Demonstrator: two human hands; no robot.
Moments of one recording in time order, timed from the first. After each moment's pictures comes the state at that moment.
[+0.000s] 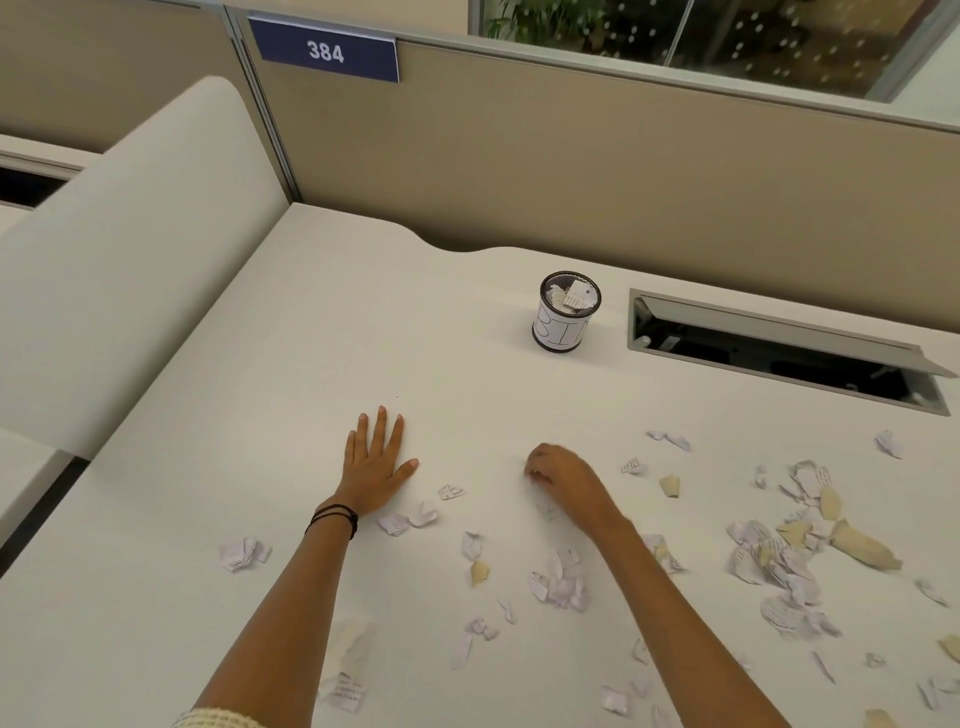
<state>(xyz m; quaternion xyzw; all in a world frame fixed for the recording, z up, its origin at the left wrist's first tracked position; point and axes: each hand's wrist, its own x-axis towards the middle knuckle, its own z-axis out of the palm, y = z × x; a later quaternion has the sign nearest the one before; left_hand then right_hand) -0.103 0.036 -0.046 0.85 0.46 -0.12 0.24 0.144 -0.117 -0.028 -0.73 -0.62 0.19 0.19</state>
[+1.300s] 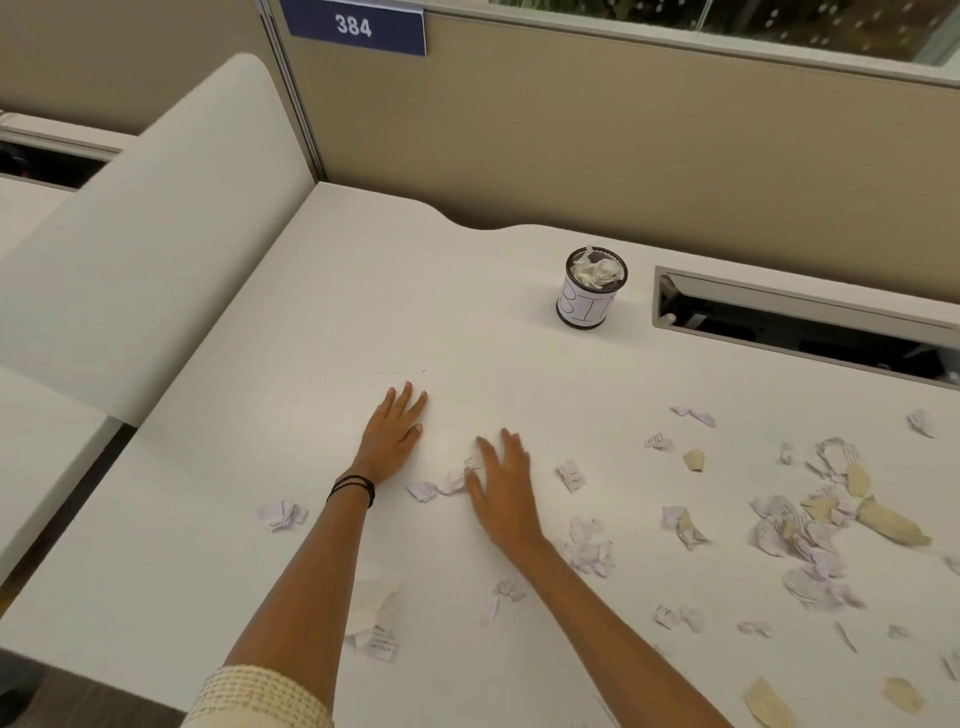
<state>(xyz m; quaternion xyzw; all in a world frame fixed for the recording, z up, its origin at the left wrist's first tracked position) -0.120 0.047 -0.047 0.86 0.44 -0.03 0.27 0.009 -0.110 -0.042 -0.80 -0.52 0.21 0.24</state>
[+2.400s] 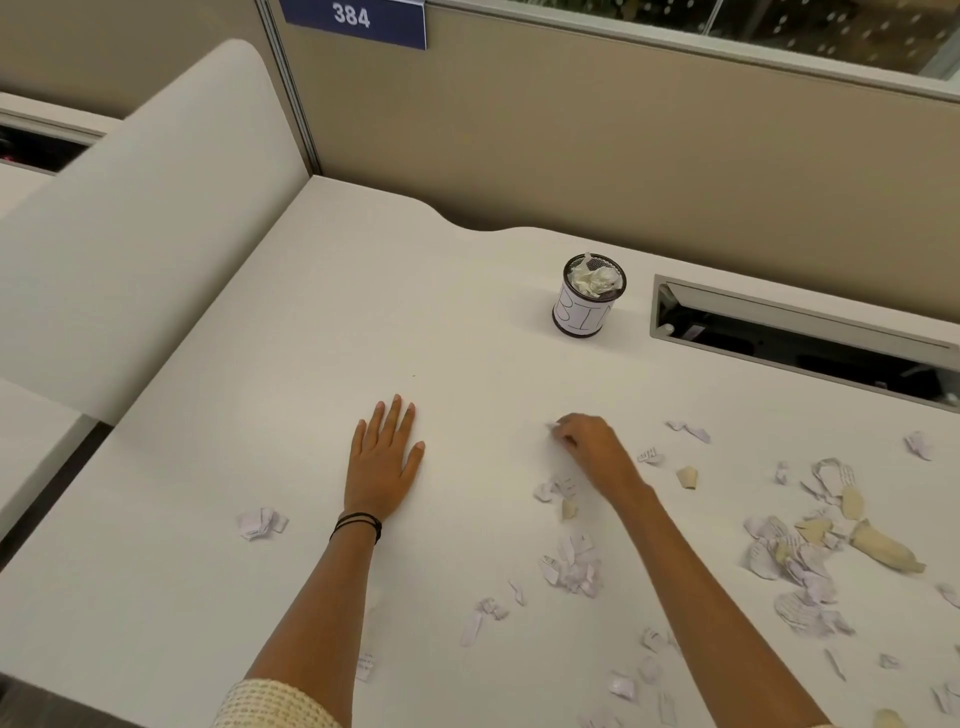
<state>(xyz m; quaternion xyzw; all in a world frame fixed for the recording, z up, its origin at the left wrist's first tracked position) -0.120 0.010 -0.072 0.86 0.48 0.06 0.14 0.160 -0.102 -0.018 -0.77 -0.56 0.24 0.18</state>
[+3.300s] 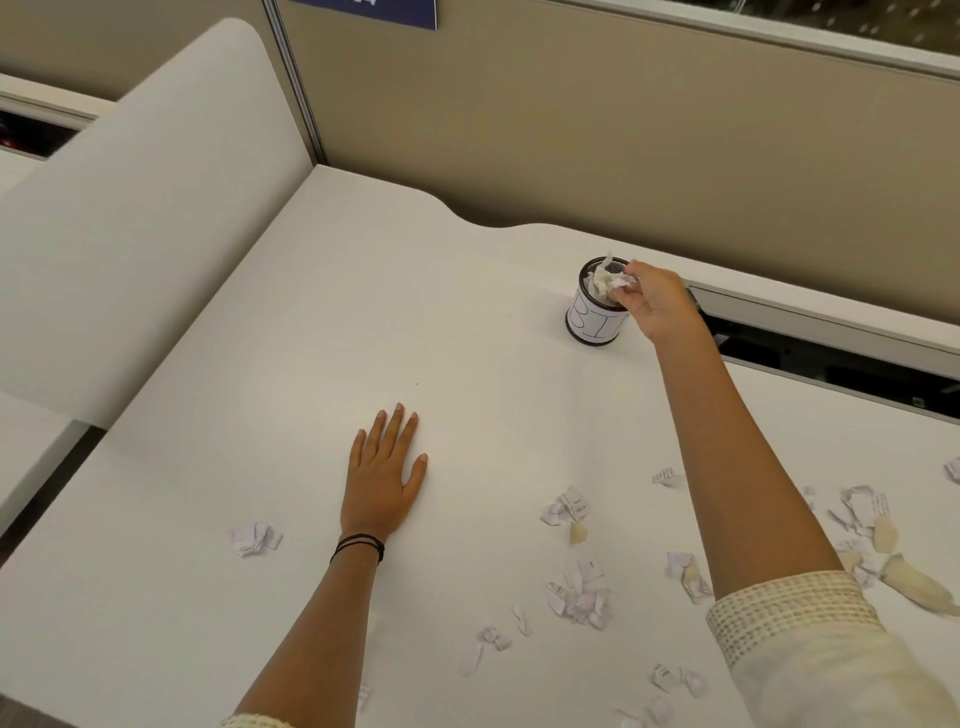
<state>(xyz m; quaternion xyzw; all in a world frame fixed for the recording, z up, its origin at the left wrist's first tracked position) -0.117 0.009 -0.070 0.85 0.50 0.09 0.15 0.250 0.047 0.087 -0.67 -0.09 0.41 0.61</state>
